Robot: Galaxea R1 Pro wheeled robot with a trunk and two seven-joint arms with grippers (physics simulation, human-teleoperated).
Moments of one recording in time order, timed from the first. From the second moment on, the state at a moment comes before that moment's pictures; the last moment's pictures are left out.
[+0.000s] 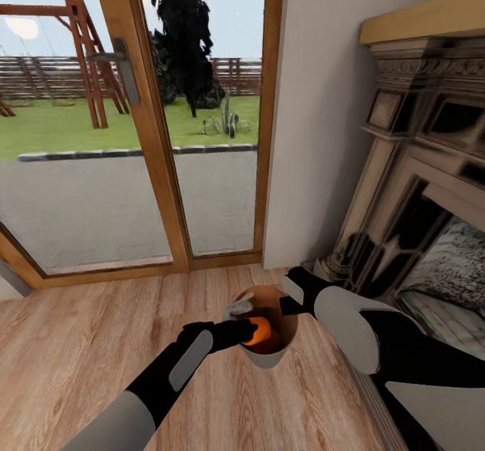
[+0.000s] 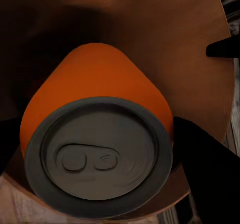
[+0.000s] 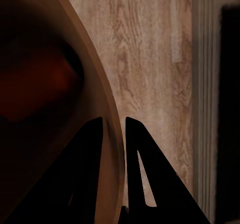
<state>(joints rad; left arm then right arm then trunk) -0.61 -0.09 -0.52 -0.90 0.87 0.55 0.10 -1.21 0.17 -0.09 0.04 0.02 0.72 -0.33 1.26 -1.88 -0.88</state>
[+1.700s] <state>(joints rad) -0.61 -0.11 -0.52 -0.87 0.82 0.46 0.12 -1.21 0.17 -0.07 0.04 0.04 0.74 -0.20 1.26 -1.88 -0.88</state>
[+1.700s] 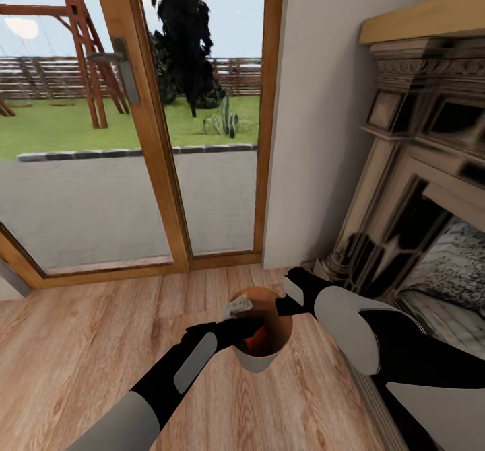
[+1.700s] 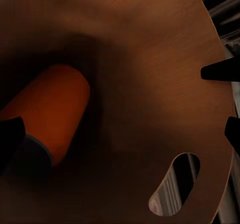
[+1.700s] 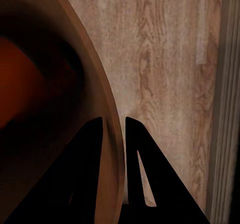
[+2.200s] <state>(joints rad) -0.61 -0.11 -0.51 -0.87 0.82 0.47 0.11 -1.21 0.17 -0.10 0.06 0.02 0.73 -0.25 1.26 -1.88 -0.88</state>
